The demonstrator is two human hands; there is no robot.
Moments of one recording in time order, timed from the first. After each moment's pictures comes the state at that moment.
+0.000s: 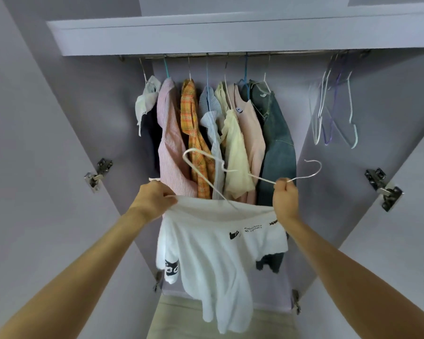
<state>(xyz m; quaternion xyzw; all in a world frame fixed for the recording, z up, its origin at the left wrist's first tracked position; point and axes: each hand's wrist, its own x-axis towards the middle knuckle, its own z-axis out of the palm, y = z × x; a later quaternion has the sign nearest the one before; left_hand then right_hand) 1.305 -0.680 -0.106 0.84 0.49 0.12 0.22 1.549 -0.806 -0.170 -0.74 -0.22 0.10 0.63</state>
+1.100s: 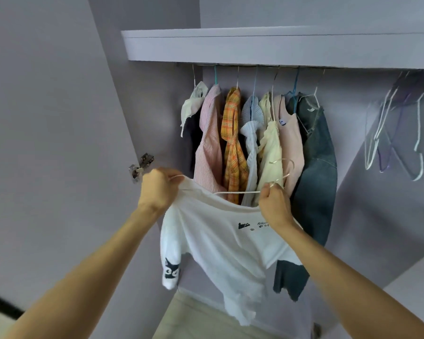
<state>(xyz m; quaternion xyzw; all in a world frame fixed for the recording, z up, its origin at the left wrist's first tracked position) 1.276 -0.678 -0.090 0.75 0.53 0.36 0.17 1.504 -0.752 -0.149 -0.77 -0.46 0.08 0.44</state>
